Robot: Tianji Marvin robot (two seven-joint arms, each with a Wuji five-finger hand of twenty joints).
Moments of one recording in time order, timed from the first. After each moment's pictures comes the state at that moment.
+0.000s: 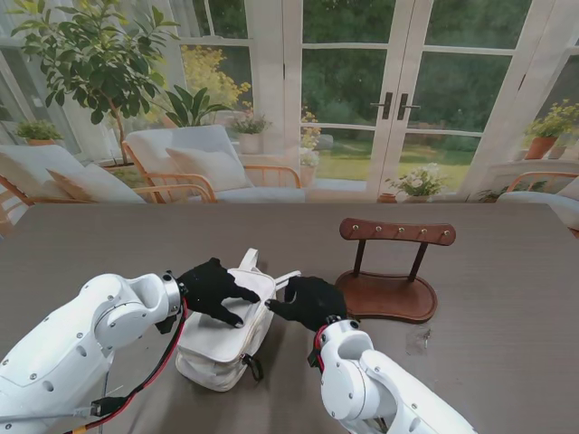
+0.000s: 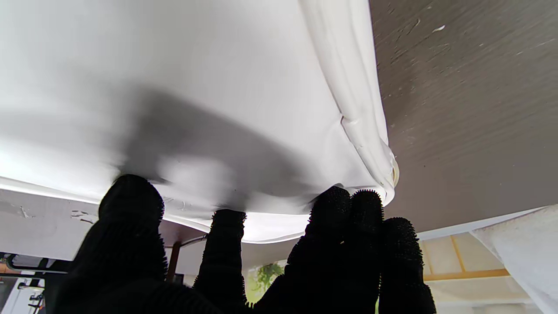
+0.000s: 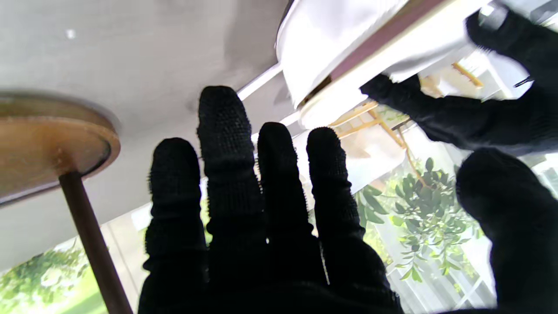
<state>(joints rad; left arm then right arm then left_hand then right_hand) 1.30 -0.98 -1.08 -1.49 0.98 -0.44 -0.36 -1.45 -1.20 0.81 -1.62 -0.63 0.36 -0.25 0.69 -0.19 0.11 -0.06 0.58 -0.03 -0.02 0.17 0.70 0.48 0.38 0.85 0.47 0.38 0.46 0.65 0.06 0.33 0.84 0.74 0.18 -0.48 0.89 -0.11 0.74 0.09 0.84 0.37 0.95 0.15 0.65 0.55 1.12 0.19 0.63 0.53 0.55 0.28 1.18 0.52</state>
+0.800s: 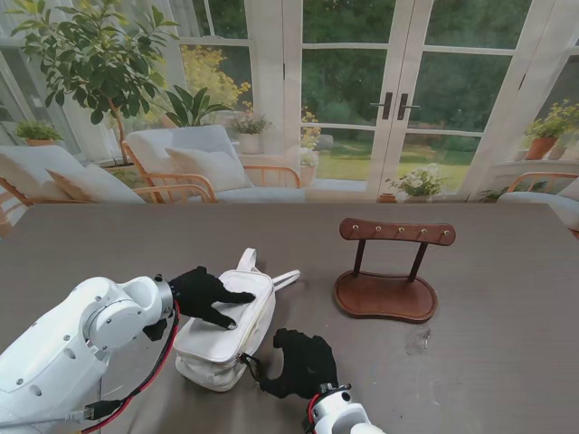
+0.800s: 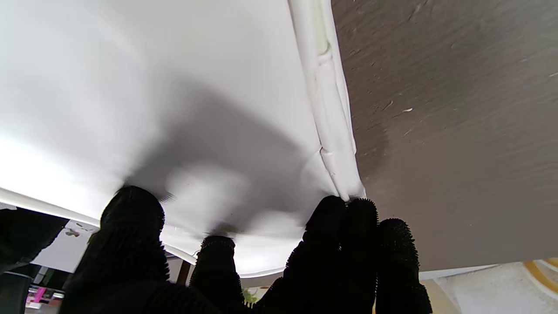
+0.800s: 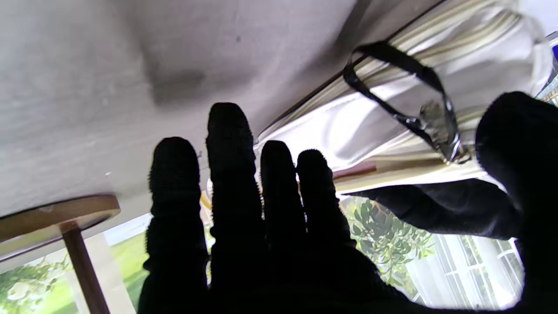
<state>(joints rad) 1.35 -0.98 -1.14 -1.54 0.90 -0.34 -0.52 -1.61 -1.18 0.72 -1.54 -0.78 0.23 -0.48 0.69 -0.12 0.08 -0.06 0.58 -0.09 -0.50 0.21 0.64 0.48 0.27 0.79 0.44 0.38 0.40 0.63 0.05 0.30 0.83 0.74 0.21 -0.85 1.02 -0.15 0.54 0.22 0.84 0.39 0.74 0.16 0.69 0.57 0.96 0.18 0.63 0.53 0.55 0.28 1.12 0.52</state>
